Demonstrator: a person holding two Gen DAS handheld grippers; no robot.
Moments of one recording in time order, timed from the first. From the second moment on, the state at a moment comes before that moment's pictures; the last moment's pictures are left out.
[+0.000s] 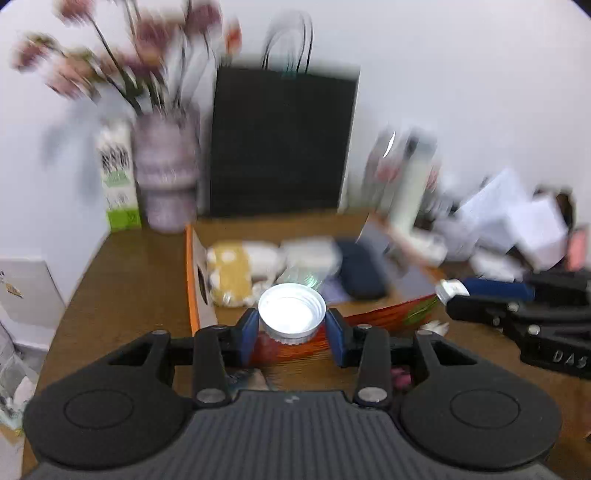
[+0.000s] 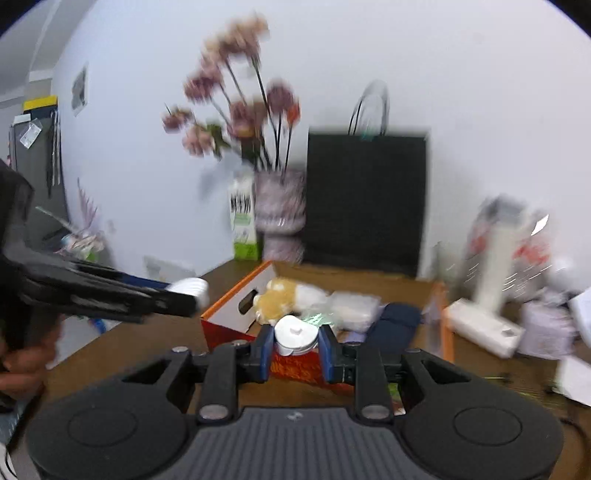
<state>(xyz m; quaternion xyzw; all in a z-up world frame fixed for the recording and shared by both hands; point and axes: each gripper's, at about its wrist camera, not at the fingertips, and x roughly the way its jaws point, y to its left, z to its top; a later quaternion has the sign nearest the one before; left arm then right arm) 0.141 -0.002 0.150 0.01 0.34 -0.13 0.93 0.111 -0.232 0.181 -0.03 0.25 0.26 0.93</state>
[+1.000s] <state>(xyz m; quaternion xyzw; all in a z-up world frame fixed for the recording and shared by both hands) 0.211 -0.016 0.127 0.00 0.39 -0.04 0.92 0.250 -0.237 0.151 -0.01 0.38 0.15 0.92</state>
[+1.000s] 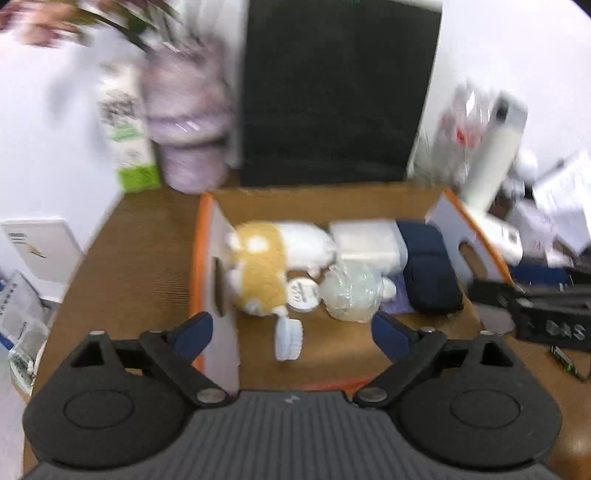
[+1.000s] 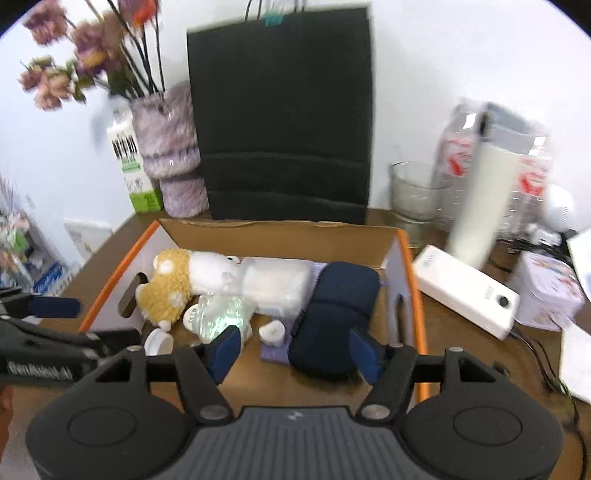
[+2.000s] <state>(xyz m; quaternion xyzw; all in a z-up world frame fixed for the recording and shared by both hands) -0.087 -0.025 0.029 0.00 0.31 -0.07 0.95 -0.080 -0.276 0.046 0.01 0.30 0.17 0.94</state>
